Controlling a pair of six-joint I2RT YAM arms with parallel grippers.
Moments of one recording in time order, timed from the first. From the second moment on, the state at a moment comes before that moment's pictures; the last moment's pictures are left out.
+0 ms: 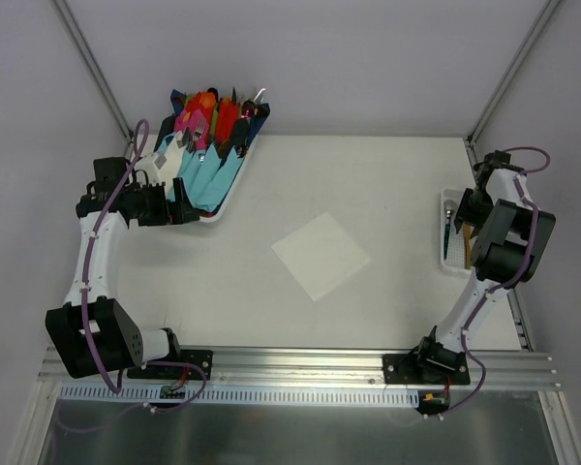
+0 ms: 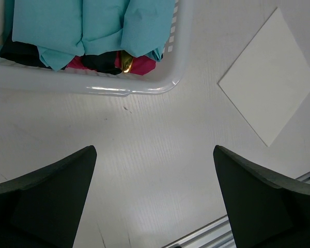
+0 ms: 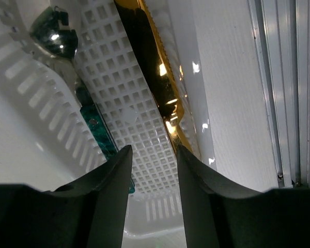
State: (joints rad) left arm 0.22 1.29 1.14 -0.79 0.58 0.06; right arm -0.34 1.99 1.56 -0.91 0.13 0.07
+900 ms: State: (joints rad) left arm 0.25 1.32 1.16 -0.79 0.61 0.06; right arm -0.38 2.10 1.63 -0.96 -0.07 0.06
